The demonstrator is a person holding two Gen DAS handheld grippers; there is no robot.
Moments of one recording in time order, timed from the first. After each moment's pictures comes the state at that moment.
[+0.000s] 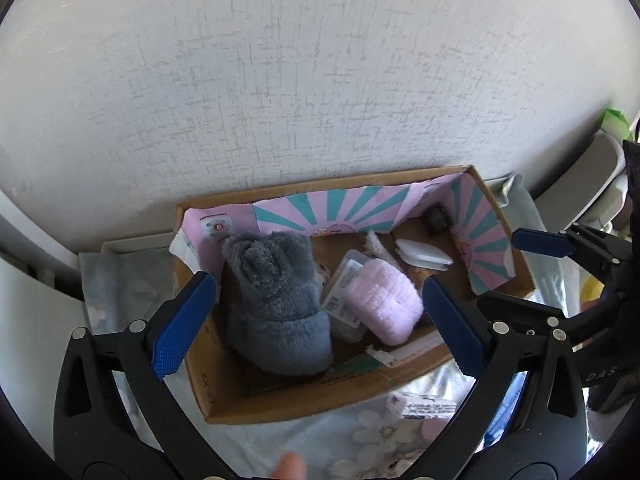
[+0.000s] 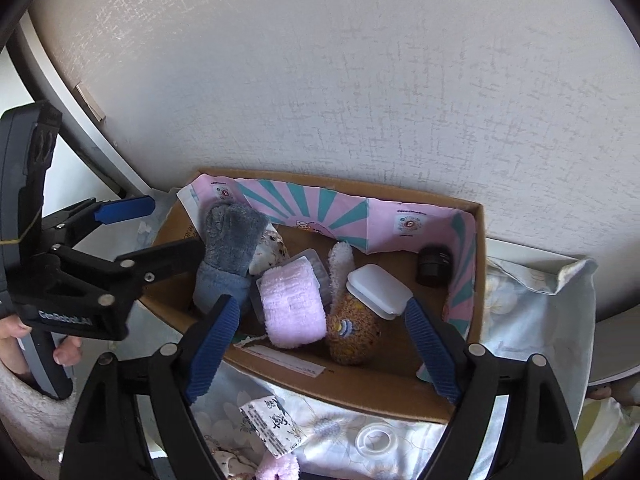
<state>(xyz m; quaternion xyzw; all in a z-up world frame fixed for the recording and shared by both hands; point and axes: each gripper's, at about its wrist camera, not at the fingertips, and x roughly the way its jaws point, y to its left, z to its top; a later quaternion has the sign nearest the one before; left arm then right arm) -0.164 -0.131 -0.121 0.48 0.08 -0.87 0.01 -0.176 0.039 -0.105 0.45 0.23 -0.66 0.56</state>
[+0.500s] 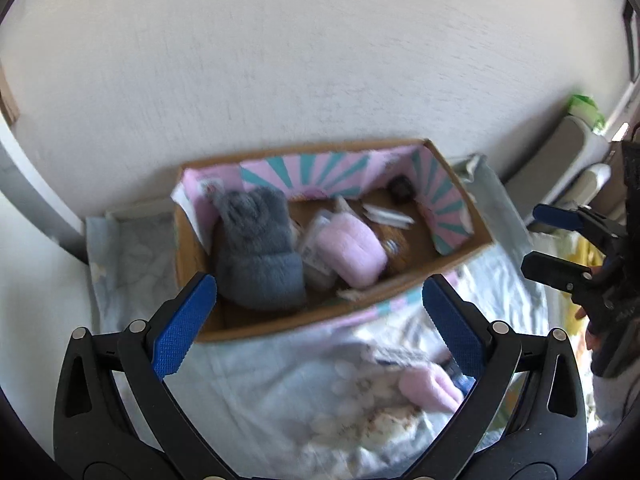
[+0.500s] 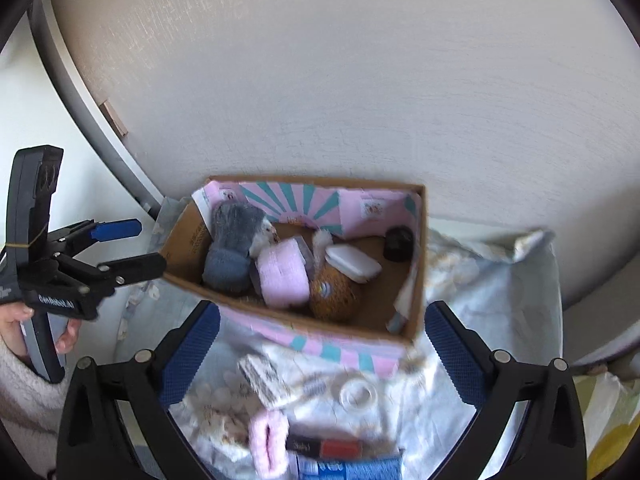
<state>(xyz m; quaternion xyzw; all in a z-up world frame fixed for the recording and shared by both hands) -0.100 -0.118 -0.103 0.48 0.09 -0.87 -0.02 -0.183 0.121 -0.076 0.43 0.20 -0.68 0.57</state>
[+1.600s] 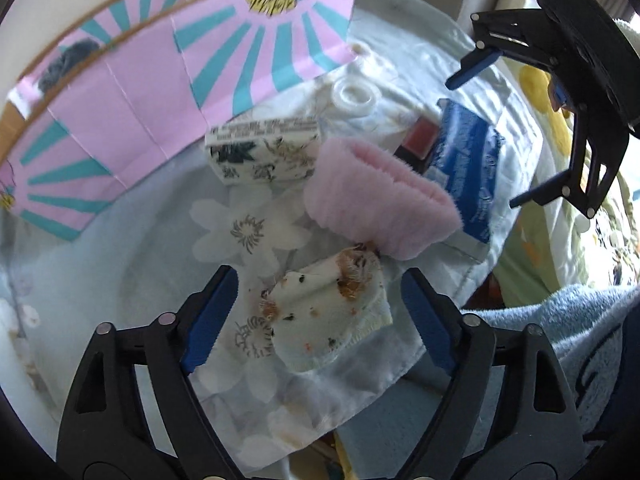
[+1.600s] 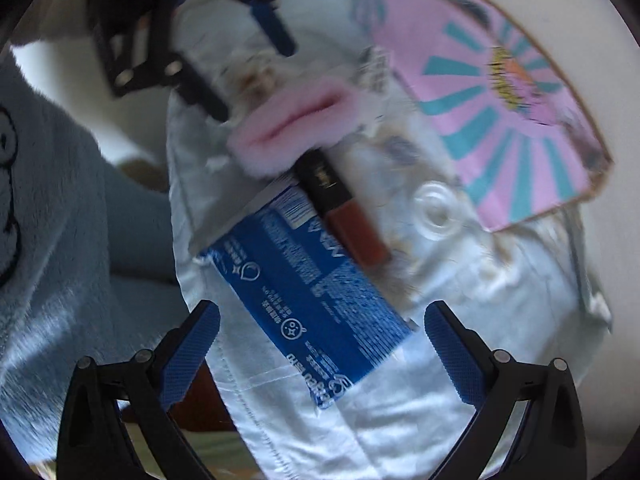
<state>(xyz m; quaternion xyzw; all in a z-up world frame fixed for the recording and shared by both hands) -0.006 -0.004 -0.249 0.57 -0.04 -0.81 -0.17 -0.109 0.223 -0.221 0.23 0.58 -0.36 0.69</state>
